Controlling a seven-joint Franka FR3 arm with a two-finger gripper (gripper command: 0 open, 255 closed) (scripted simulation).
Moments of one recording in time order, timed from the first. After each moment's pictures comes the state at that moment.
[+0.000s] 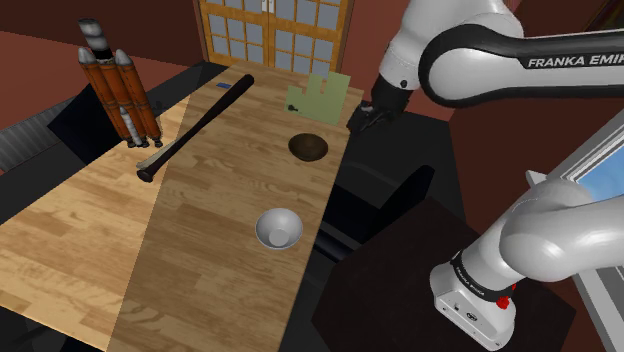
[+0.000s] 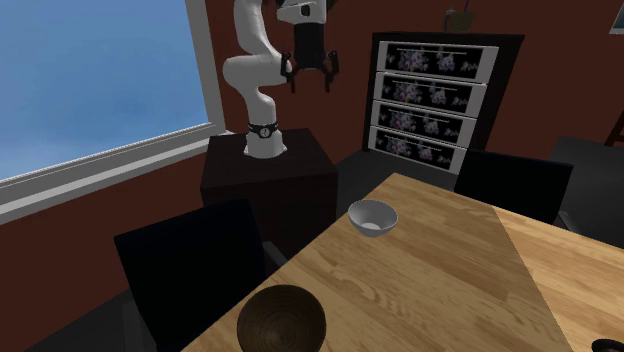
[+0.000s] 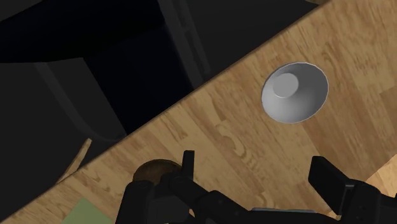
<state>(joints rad) 0.08 -0.67 0.22 -2.59 0.08 2.10 0.27</state>
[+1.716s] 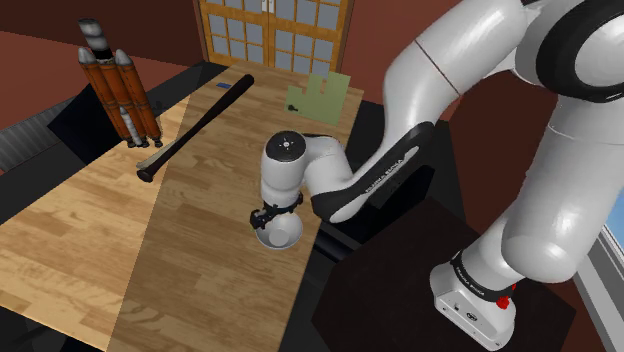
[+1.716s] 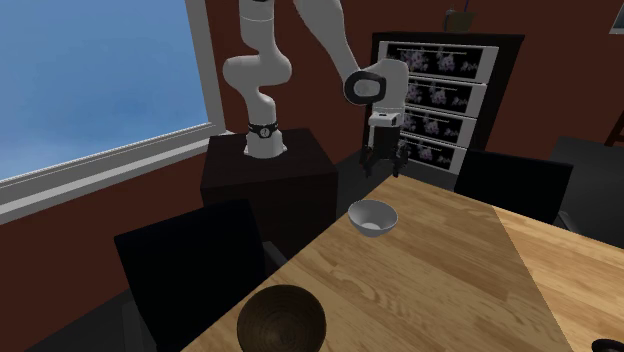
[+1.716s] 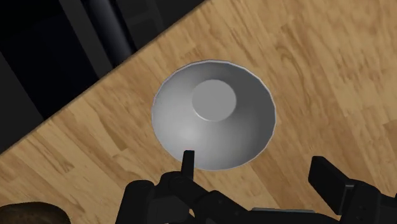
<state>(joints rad) 0.13 0.34 0.54 -2.29 -0.71 2.59 1.25</state>
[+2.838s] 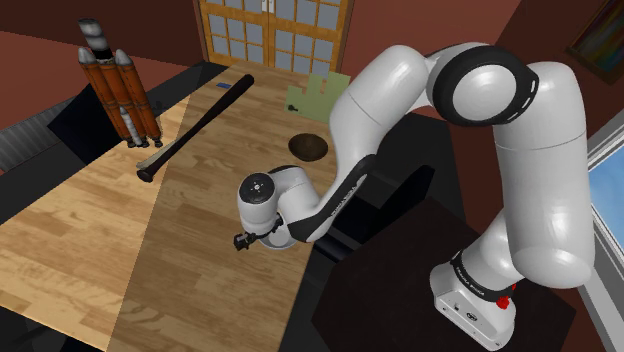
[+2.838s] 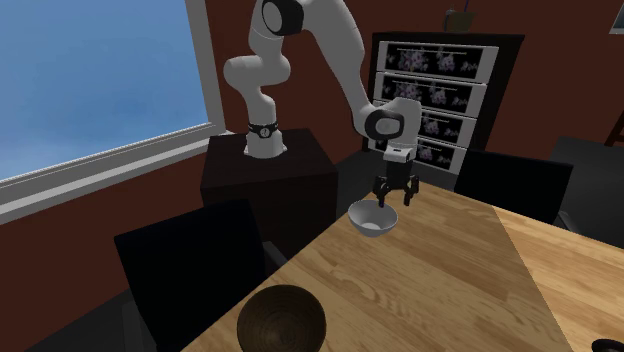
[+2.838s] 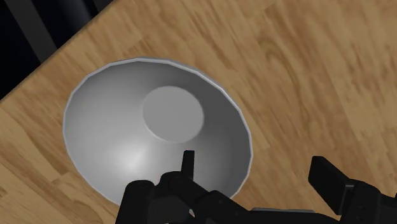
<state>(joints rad) 0.32 0.68 0.38 -2.03 -0.95 2.60 1.45</state>
